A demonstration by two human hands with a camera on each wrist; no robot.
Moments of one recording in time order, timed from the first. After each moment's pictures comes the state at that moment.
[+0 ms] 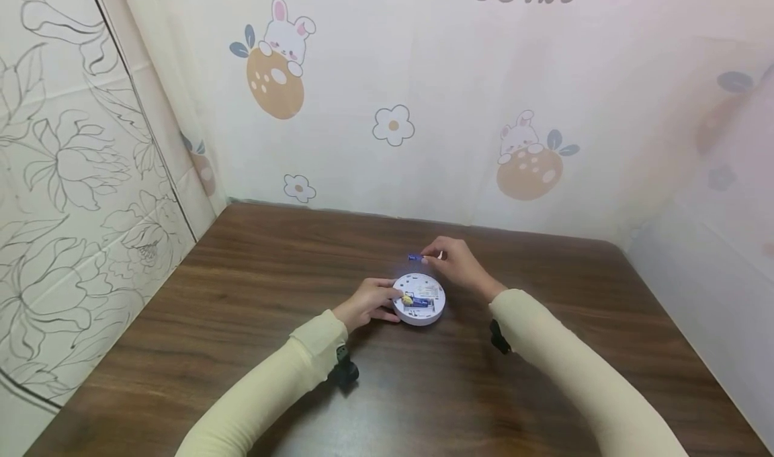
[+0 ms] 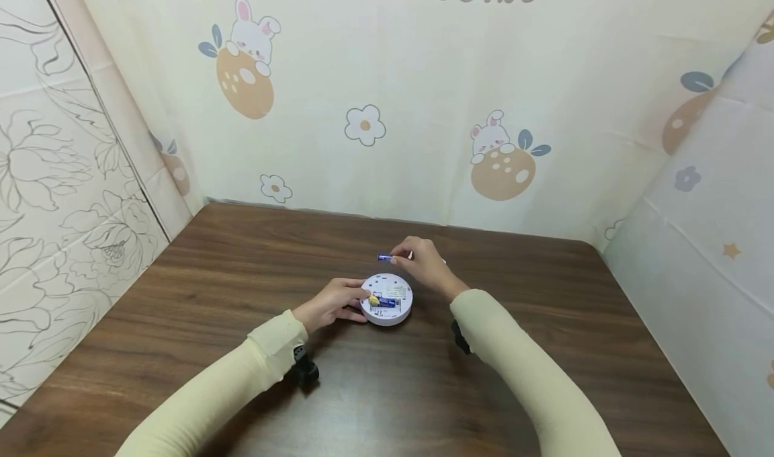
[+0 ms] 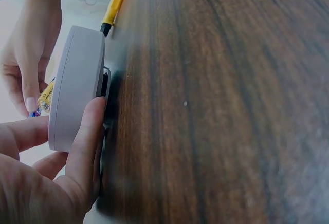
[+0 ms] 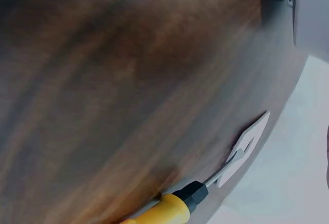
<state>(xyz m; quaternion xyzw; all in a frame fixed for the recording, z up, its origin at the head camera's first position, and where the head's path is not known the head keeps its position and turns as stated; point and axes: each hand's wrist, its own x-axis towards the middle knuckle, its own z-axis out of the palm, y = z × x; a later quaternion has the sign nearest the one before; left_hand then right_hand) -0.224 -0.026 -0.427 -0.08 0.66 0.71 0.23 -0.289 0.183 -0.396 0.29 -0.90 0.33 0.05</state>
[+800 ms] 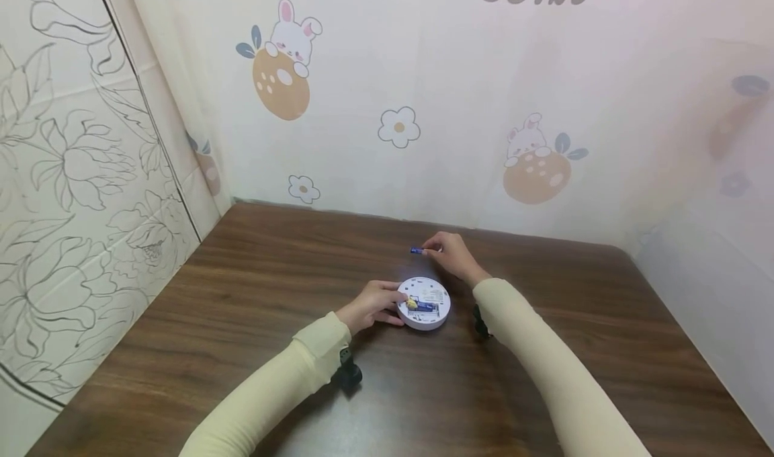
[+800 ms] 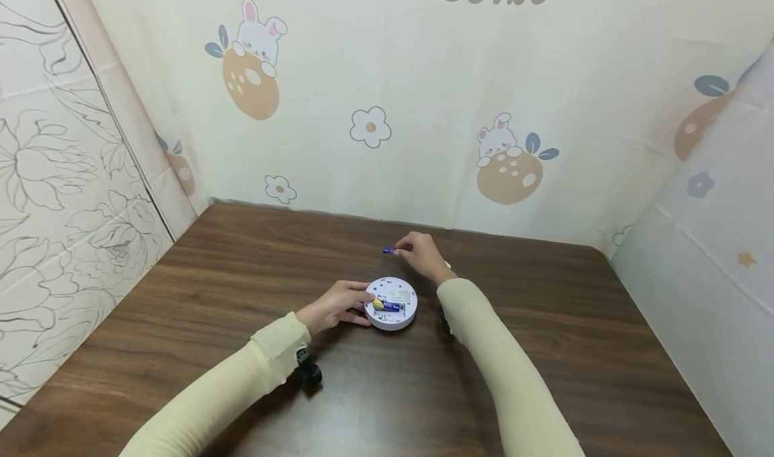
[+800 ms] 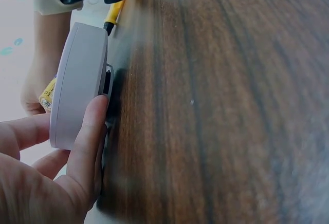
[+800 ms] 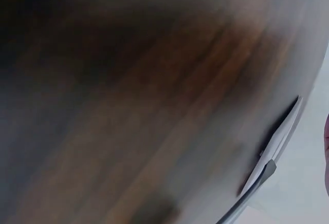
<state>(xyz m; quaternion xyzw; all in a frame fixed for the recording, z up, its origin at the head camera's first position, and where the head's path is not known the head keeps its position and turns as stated) -0.227 -0.025 -0.429 -0.08 0.66 0.71 0.23 -0.340 0.174 -0.419 0.24 -0.92 0.30 0.04</state>
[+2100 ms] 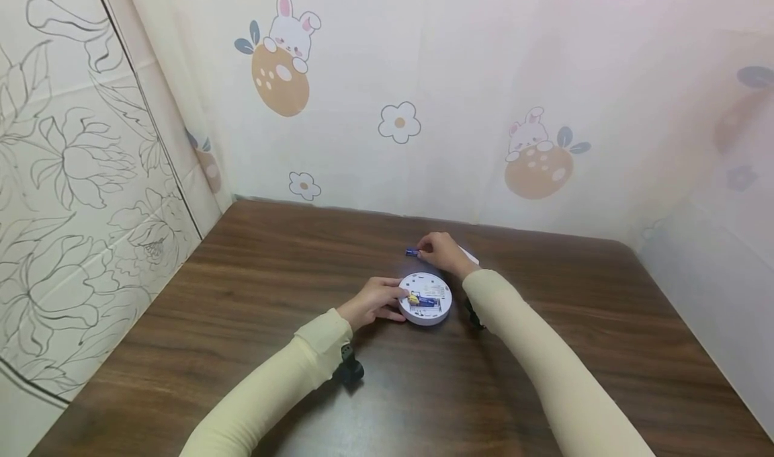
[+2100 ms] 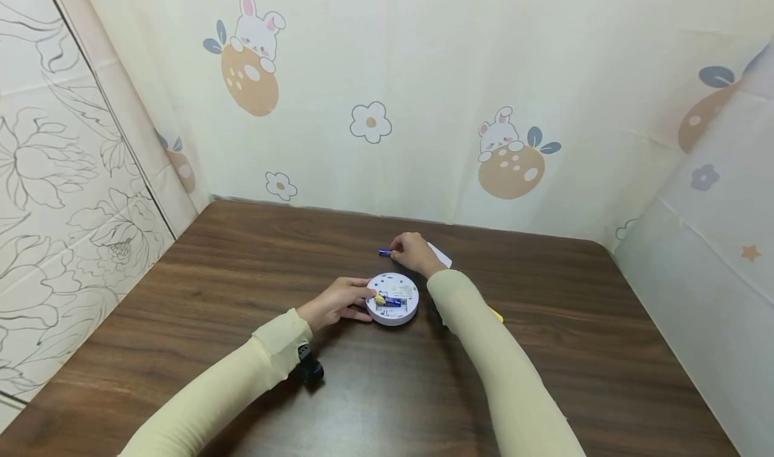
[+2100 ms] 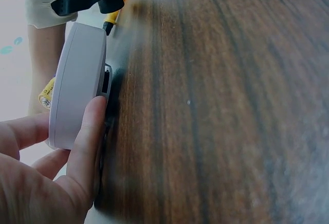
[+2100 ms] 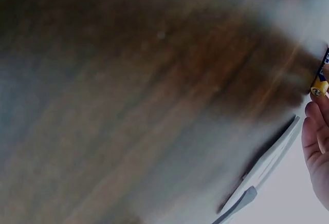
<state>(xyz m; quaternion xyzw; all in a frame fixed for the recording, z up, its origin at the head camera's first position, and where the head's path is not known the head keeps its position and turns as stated) -0.226 -0.026 -0.427 -0.09 0.65 0.71 0.23 -0.350 0.157 -0.428 0.22 -0.95 0.23 -0.03</state>
